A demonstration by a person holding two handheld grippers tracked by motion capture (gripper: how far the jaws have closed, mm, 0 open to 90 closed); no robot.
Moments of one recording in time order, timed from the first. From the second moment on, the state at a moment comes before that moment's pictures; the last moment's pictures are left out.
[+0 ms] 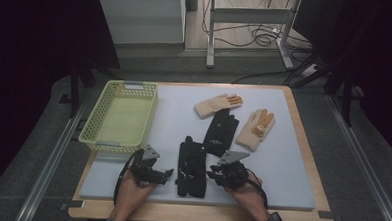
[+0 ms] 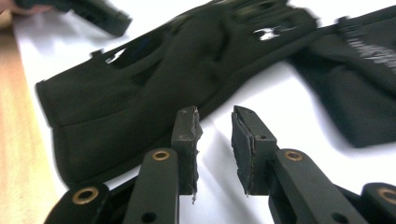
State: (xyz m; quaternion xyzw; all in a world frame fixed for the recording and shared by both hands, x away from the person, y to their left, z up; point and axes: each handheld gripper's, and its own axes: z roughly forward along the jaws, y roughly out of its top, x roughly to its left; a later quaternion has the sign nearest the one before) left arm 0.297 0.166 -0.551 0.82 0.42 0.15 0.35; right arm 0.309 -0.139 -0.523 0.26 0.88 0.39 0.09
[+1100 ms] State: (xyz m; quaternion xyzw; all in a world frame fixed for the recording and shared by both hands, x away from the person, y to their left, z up) left arm 0.297 0.166 -0.551 0.82 0.42 0.15 0.35; right arm 0.438 -0.144 -0.513 0.34 0.86 0.34 0.15
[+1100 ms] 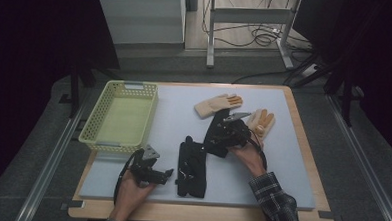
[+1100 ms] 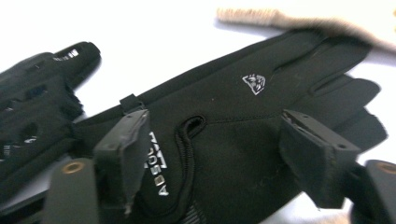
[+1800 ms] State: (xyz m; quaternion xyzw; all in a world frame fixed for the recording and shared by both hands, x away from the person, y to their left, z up) left arm 0.297 0.166 -0.551 0.82 0.42 0.15 0.35; right arm 0.455 -0.133 -0.521 0.38 0.86 0.29 0.15
